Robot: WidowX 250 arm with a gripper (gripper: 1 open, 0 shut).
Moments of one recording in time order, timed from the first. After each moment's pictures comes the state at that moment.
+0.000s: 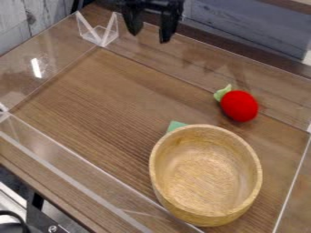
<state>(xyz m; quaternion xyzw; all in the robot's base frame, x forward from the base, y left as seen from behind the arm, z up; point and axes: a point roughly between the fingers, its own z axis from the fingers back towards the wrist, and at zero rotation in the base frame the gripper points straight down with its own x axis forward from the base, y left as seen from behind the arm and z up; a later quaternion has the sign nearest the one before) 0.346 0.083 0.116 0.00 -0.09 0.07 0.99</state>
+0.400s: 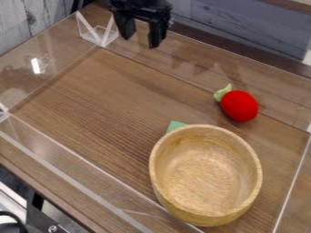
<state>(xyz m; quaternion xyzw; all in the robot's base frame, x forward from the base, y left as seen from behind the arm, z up) 0.339 0.109 0.110 0.00 -0.10 0.04 0.99</state>
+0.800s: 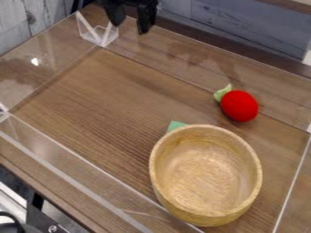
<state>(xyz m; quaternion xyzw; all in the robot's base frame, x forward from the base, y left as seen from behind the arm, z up) 0.346 0.125 0.127 0.00 -0.12 0.04 0.99</state>
